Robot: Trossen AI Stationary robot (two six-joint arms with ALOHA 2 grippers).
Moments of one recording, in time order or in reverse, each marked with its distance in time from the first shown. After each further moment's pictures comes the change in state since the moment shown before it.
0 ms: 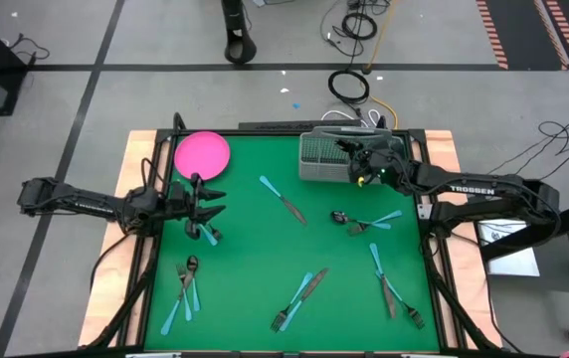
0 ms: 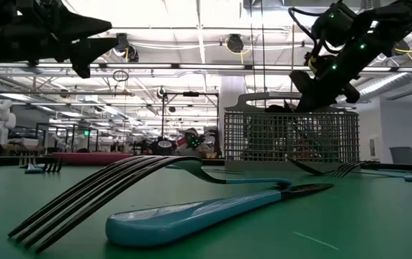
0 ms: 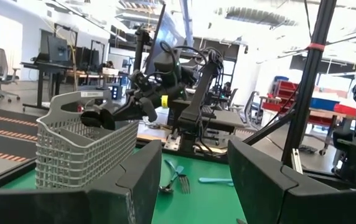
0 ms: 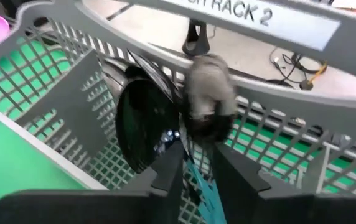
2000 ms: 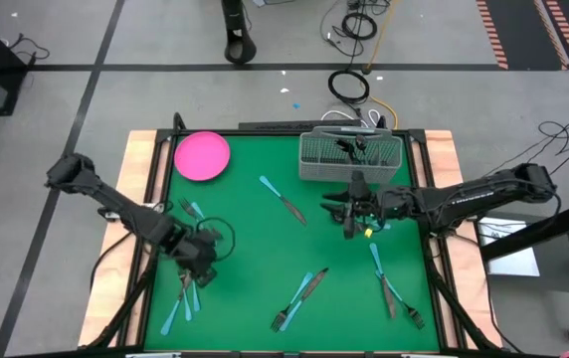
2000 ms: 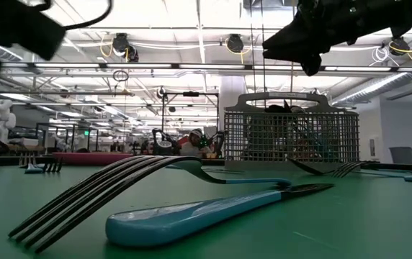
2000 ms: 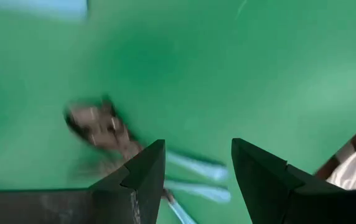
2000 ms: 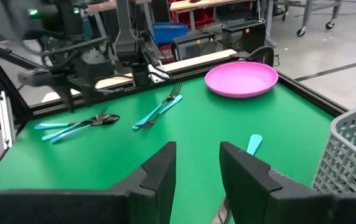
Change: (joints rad) left arm -0.482 0.651 0.789 -1.661 0.273 -1.211; right arm 0.478 0.041 0.002 0.450 -0.293 -0.174
